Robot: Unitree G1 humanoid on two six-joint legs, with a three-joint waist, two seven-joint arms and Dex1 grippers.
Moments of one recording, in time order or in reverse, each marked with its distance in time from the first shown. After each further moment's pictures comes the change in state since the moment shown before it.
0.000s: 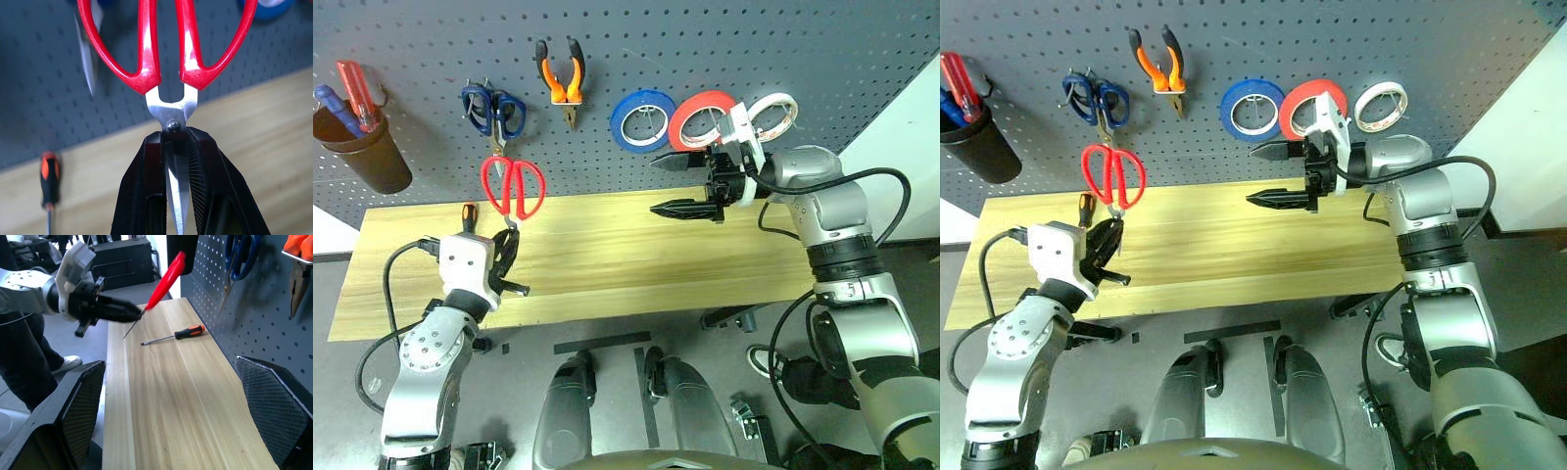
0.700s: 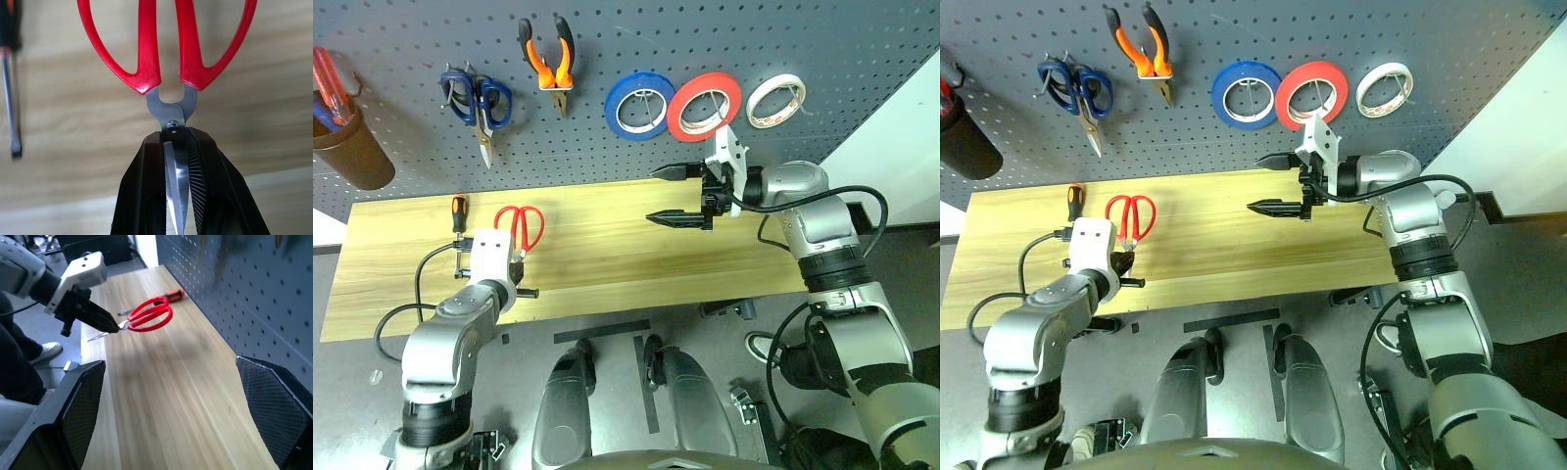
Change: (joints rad) left arm -0.201 -0.006 -0.036 -0.052 -0.056 0.825 0.184; right arm 0.035 0.029 0.032 0.025 -0.091 -0.089 -0.095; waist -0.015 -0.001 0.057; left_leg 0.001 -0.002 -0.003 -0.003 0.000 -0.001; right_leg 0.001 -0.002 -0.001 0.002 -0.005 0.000
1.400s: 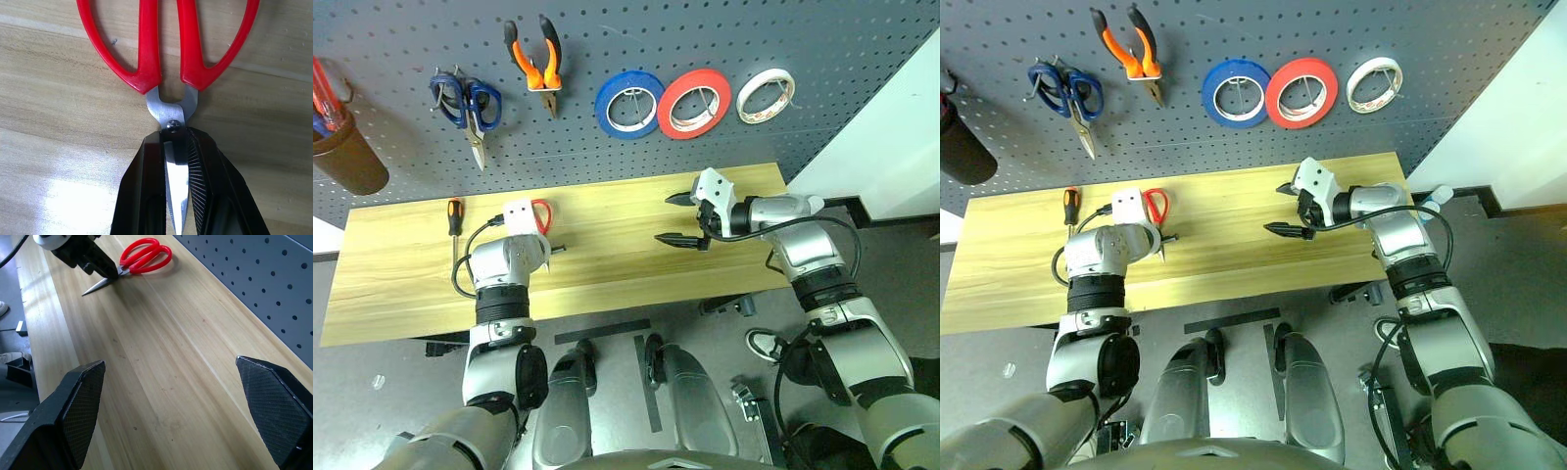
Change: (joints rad) left arm -0.594 -0.265 0.216 0.847 0.043 0.001 0.368; right arm 0.104 -0.018 0.083 0.111 -0.165 -0.120 -0.196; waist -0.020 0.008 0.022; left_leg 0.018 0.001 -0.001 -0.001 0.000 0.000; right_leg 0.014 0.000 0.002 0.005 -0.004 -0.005
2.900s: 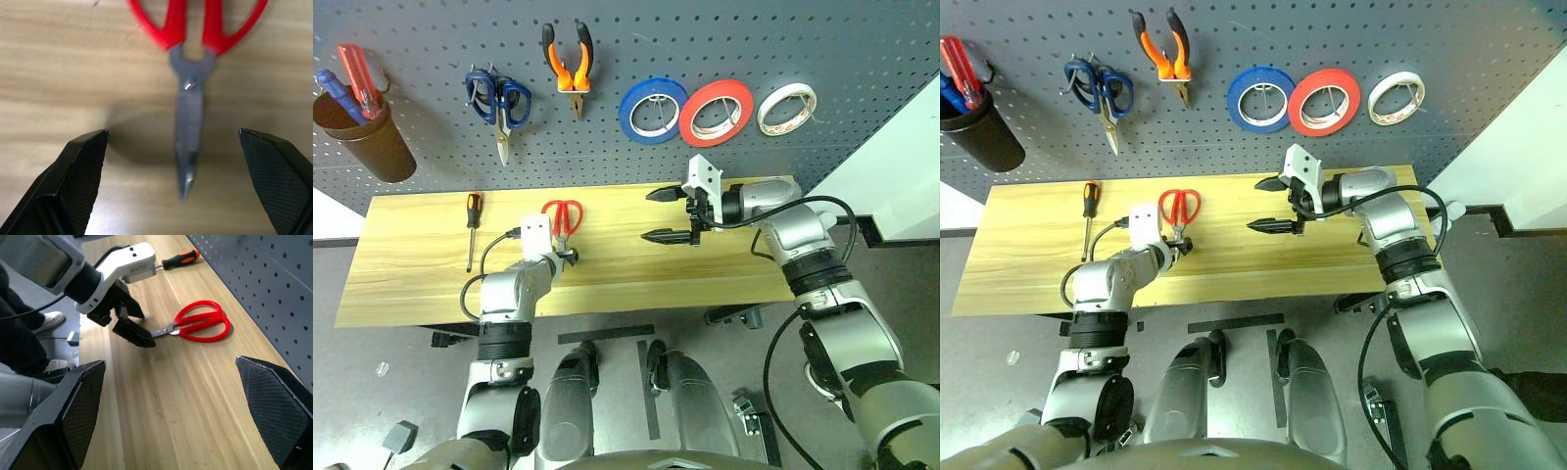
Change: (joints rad) left arm 0.150 -0.012 -0.181 -0.114 -0.020 -0.124 -0.126; right arm -0.076 0.037 0.018 0.031 0.062 0.030 0.134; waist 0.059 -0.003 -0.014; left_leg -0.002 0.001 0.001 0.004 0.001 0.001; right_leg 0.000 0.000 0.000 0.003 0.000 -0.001
